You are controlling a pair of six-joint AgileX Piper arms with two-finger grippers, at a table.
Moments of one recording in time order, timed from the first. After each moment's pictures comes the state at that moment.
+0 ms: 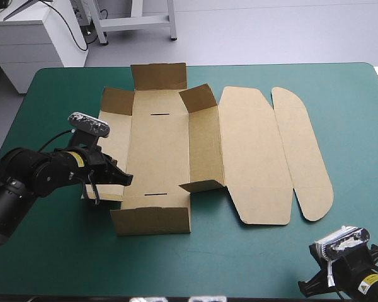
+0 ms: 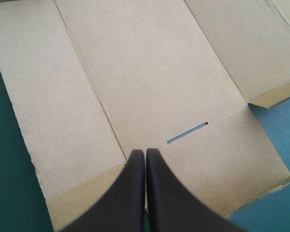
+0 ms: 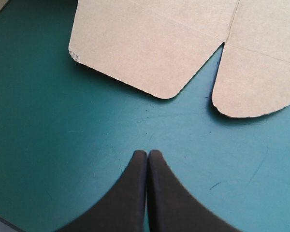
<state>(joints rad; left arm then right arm) -0.42 1.12 -1.12 -0.04 0.96 0.05 0.11 0.27 -0.48 0.24 1.02 -0.32</state>
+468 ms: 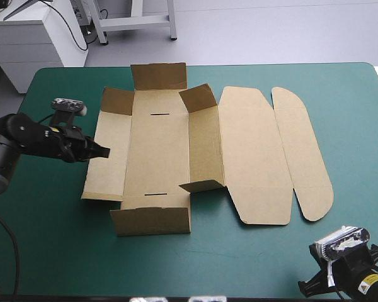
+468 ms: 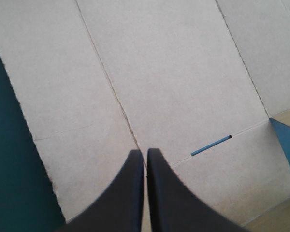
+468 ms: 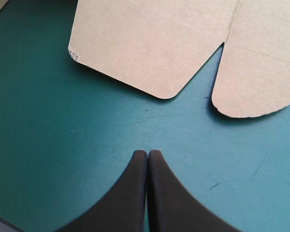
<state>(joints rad) 0.03 1.35 -1.24 -0.46 1.07 0.47 0.11 0.27 -0.48 0.24 1.02 -0.32</state>
